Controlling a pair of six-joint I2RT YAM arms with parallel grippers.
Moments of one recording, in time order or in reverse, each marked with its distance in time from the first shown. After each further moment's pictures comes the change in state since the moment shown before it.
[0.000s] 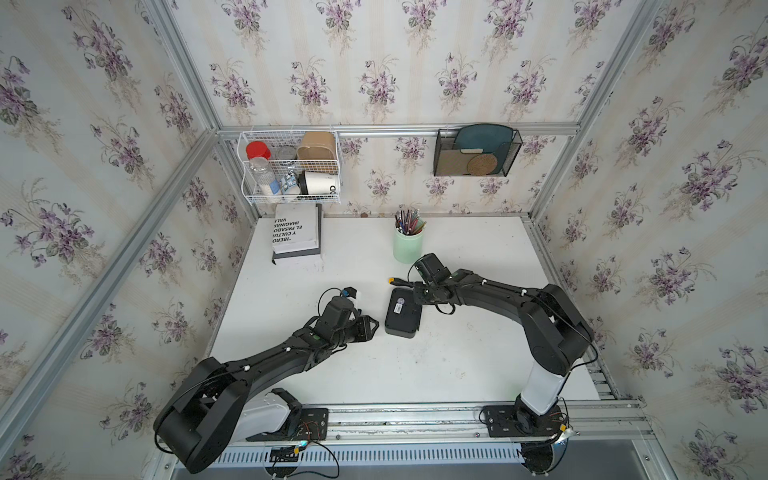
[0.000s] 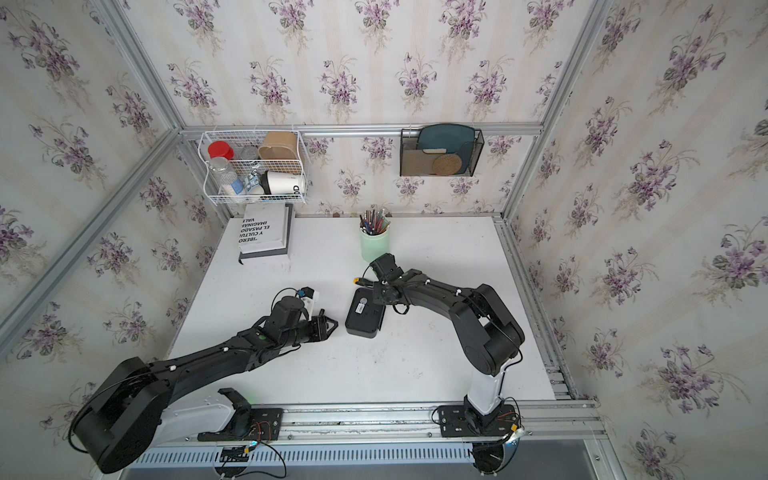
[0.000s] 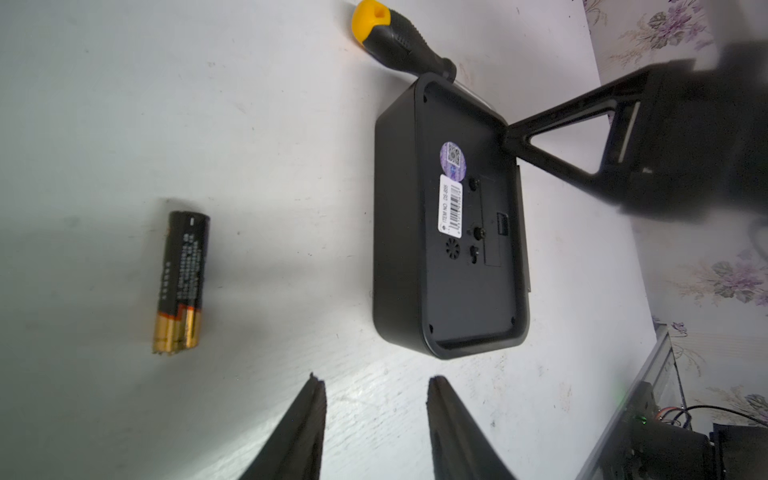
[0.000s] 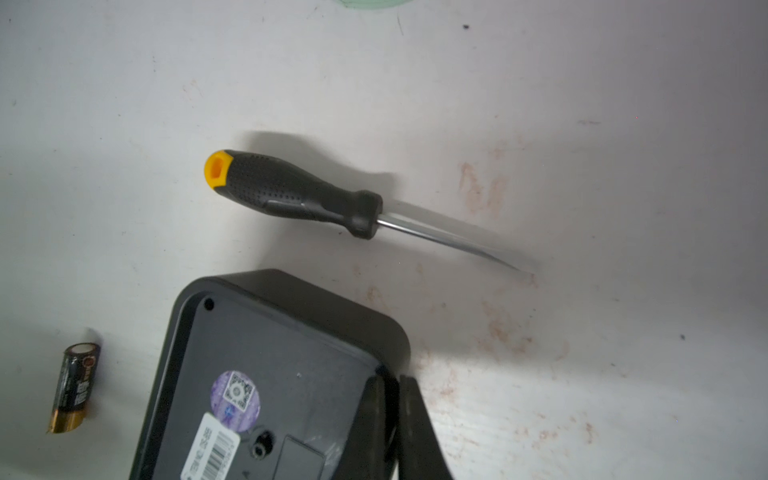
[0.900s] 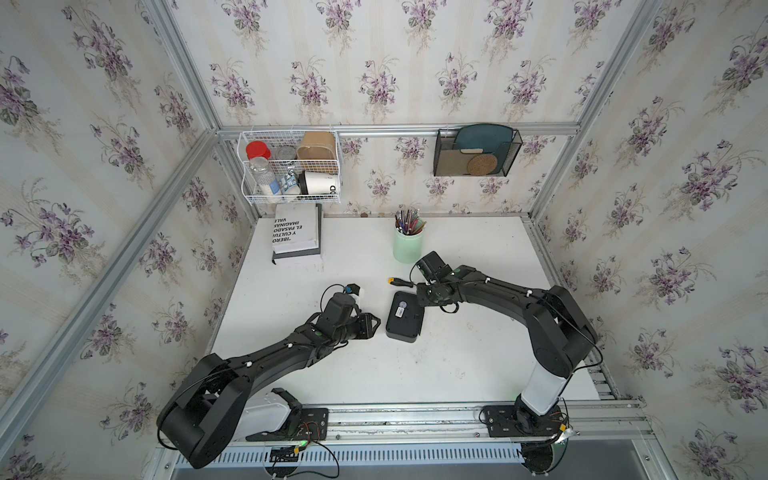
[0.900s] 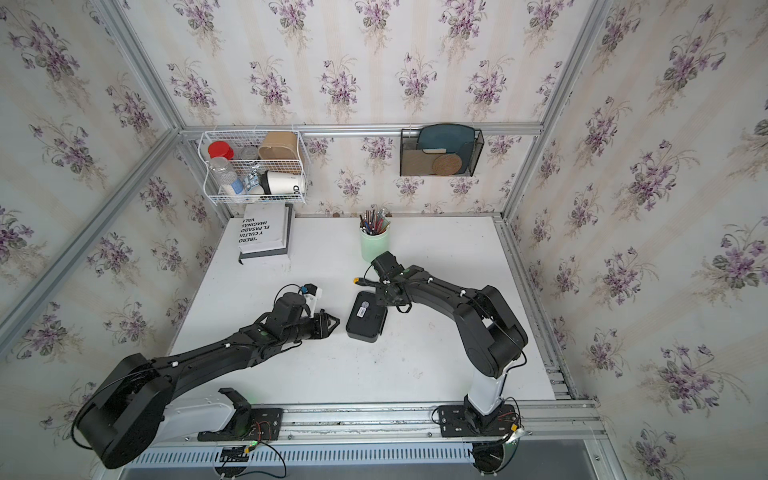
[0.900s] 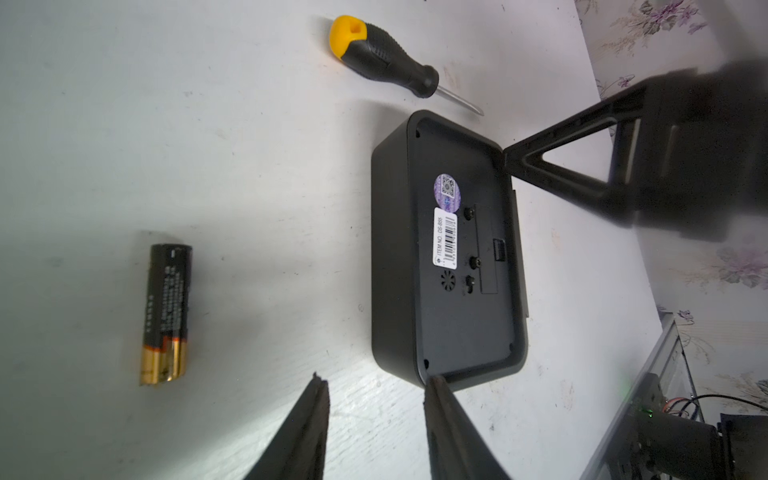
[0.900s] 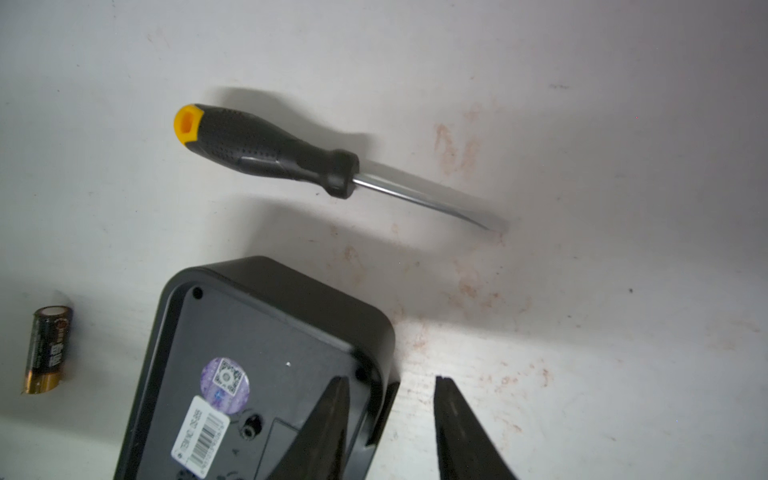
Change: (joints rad) left arm 0.010 0.024 0.032 -0.009 -0.002 0.056; right arm 0.005 -0.008 0.045 -0.137 -0.005 -0.033
